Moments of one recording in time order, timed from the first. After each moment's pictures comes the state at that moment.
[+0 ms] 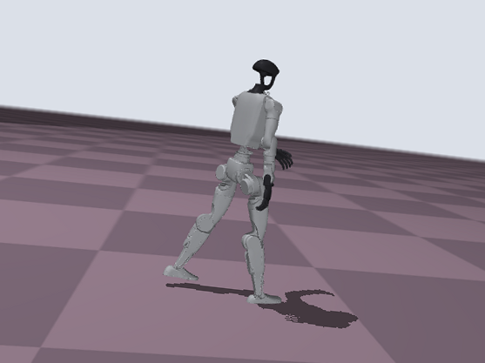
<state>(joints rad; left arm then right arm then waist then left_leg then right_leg) -0.69 0.24 -0.62 0.92 0.11 -0.10 -0.11 0.08 -0.25 0.26 1.32 -0.23 0.08 0.08 0.08 -0.07 0.12 0.23 -0.08 -0.32 0.19 -0.31 -0.06 -0.14 -0.28 -0.21 -0.09 0.10 0.26</state>
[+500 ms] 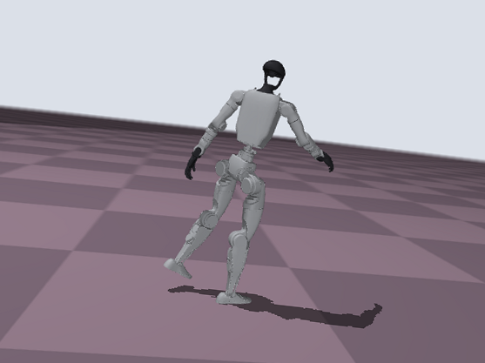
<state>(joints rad) 0.08 0.39 -0.08 1.36 -0.32 0.05 -0.07 -0.43 -0.68 0.07 0.72 0.01 0.00 -0.19 0.41 -0.16 0.15 -0.04 -0.10 -0.12 0.38 -0.05 -0.01 -0.07 -0.25 -0.33 -0.03 -0.05 0.21</state>
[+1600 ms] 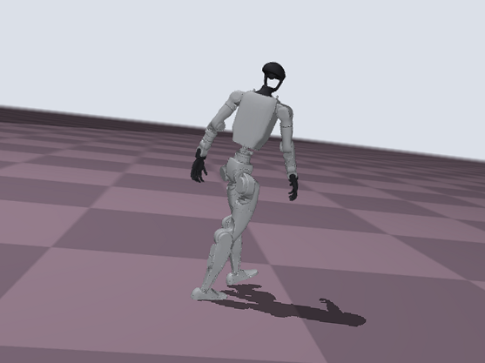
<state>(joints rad) 0.08 0.36 -0.25 1.24 -0.01 -0.04 -0.29 -0.37 -0.32 0.20 1.12 -0.22 0.01 -0.04 0.60 -0.01 0.19 -0.27 -0.15 0.02 -0.08 -0.10 -0.01 0.13 -0.06 -0.13 -0.02 -0.20 0.18</state>
